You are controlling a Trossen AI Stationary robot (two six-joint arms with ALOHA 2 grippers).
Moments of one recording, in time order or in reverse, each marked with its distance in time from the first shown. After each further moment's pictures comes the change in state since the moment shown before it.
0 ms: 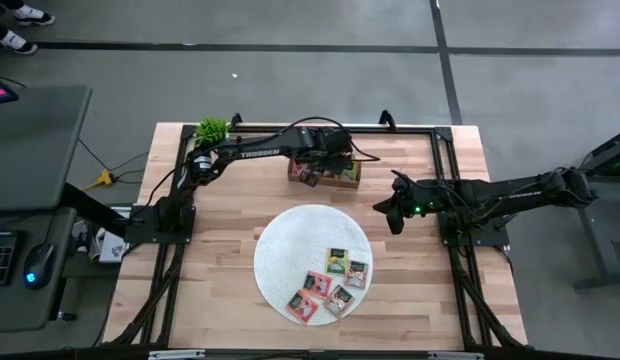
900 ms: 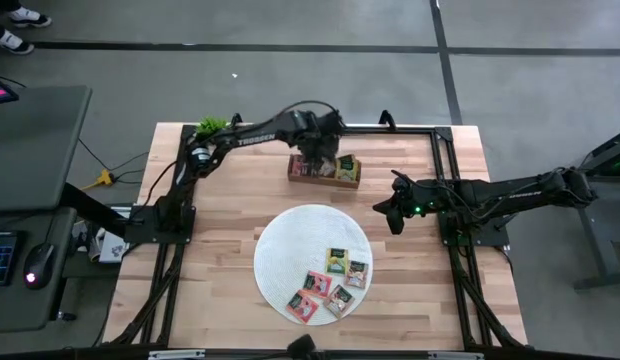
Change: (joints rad) left arm 0.116 0.000 0.000 -0.057 0.173 -0.331; right arm 0.000 0.000 0.000 0.000 -0.008 0.003
